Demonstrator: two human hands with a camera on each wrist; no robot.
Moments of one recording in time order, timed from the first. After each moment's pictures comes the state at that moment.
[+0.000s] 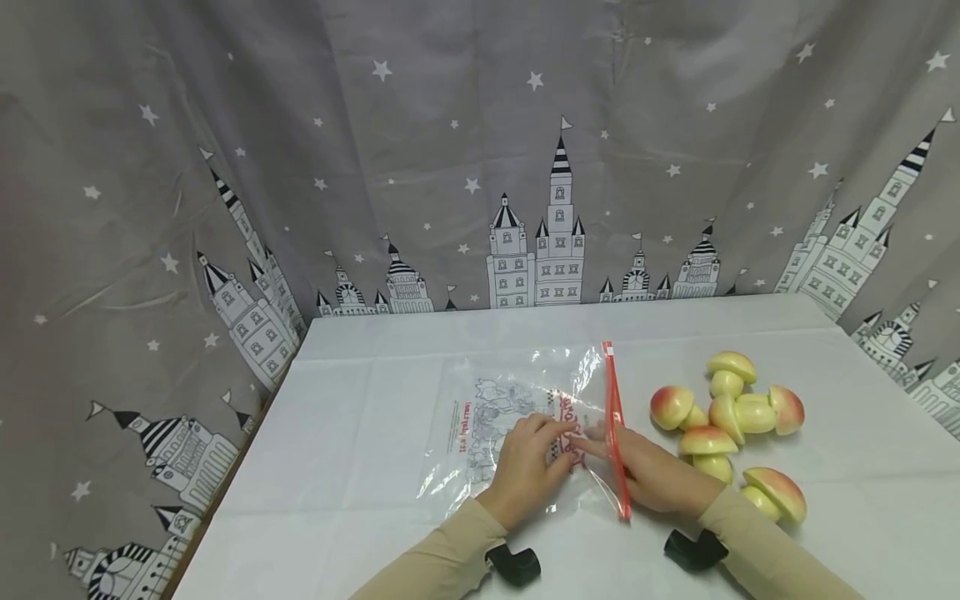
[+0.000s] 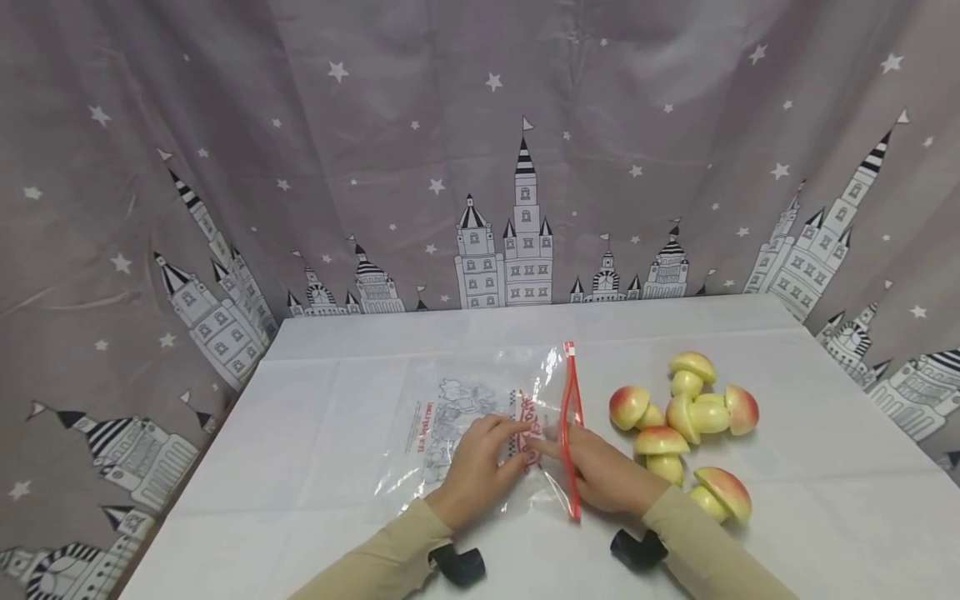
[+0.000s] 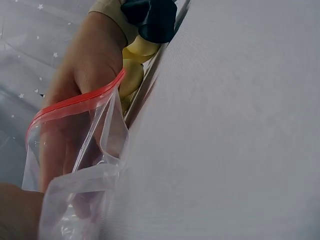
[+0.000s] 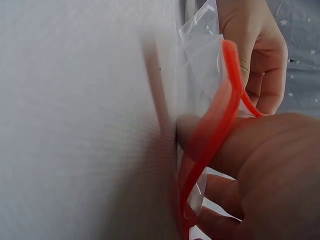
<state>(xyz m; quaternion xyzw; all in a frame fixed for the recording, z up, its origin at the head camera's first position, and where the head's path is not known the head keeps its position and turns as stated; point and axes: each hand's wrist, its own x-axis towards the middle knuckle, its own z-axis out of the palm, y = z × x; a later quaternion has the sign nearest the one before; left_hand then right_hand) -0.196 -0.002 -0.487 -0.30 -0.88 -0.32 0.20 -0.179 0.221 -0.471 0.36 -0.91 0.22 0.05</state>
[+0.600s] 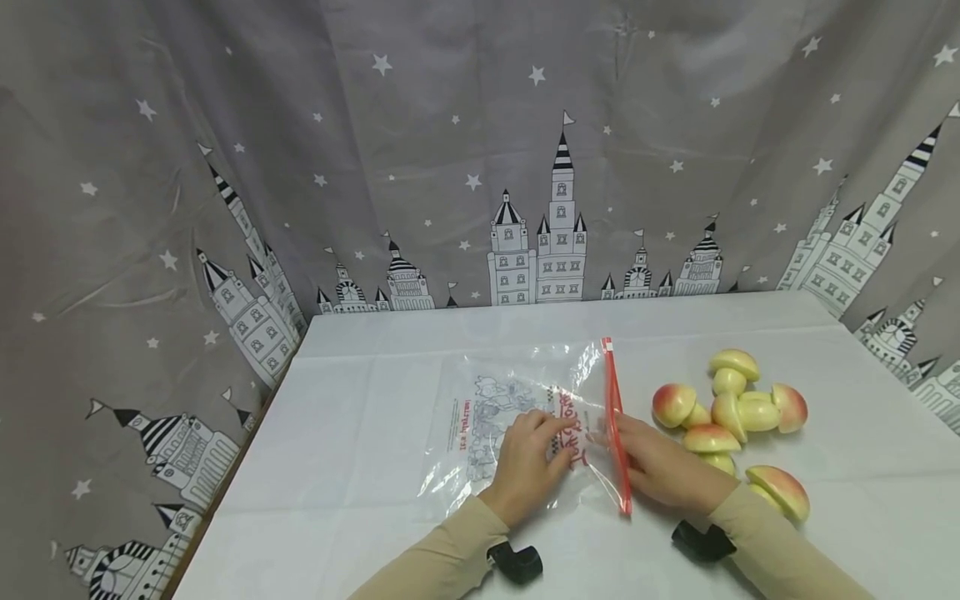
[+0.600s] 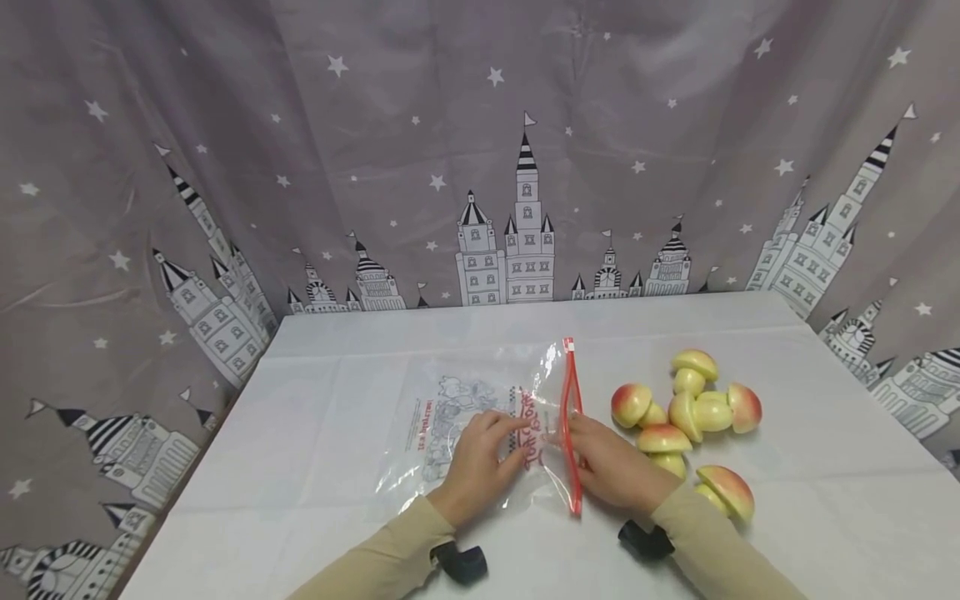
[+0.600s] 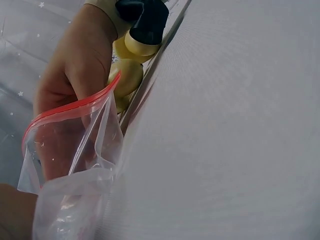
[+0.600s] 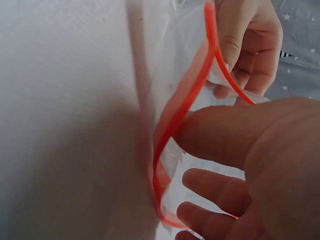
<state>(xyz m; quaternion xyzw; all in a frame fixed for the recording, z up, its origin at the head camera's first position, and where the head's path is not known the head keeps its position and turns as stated) -0.197 -0.001 -0.490 -0.28 -0.87 -0.33 0.22 -0.176 0.226 -0.459 0.31 -0.92 0.23 0.04</state>
